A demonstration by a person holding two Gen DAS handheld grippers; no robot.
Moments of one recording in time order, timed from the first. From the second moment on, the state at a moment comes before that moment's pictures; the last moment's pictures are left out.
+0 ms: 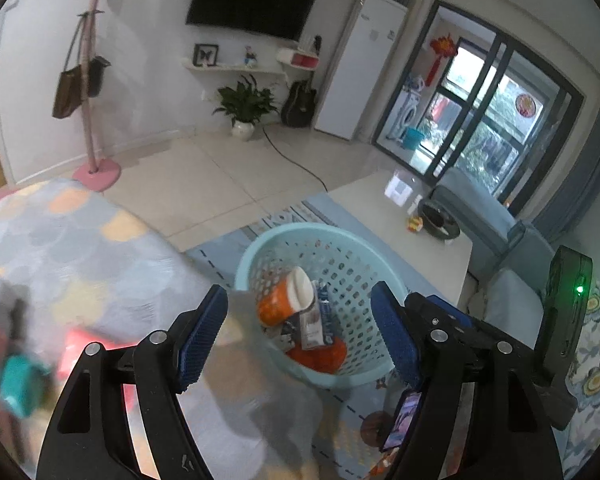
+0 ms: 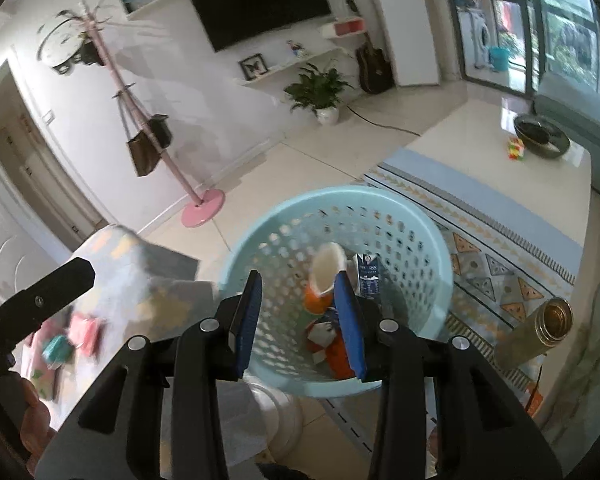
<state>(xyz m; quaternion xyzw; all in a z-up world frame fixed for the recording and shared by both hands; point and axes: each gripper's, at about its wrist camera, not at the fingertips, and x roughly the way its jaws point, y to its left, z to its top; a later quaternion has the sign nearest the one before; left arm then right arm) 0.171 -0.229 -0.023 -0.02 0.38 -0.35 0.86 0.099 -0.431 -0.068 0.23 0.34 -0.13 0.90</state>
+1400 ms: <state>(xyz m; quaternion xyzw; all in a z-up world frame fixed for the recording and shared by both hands) 0.188 0.071 -0.049 -0.09 0.44 -0.10 0.89 0.184 -0.208 -0.061 0.09 0.35 0.05 0.93</state>
